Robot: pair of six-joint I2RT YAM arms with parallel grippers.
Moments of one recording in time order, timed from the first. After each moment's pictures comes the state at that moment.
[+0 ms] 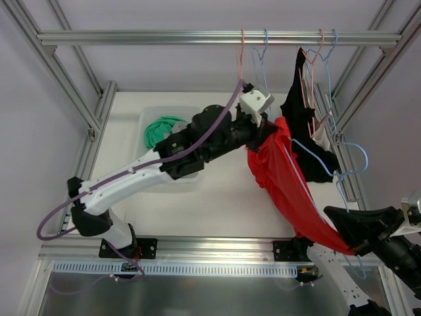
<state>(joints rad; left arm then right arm) -1.15 1.63 1.86 -0.30 -0.08 -0.14 0.27 0.48 1.77 -1.33 -0.33 0.23</state>
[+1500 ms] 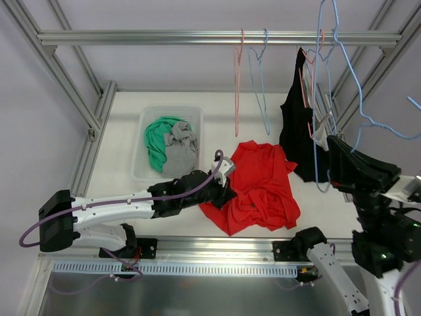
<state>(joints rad) -1.21 1.21 0.78 0.05 -0.08 -0.39 0.34 0.34 0.89 0.31 -0.24 0.33</state>
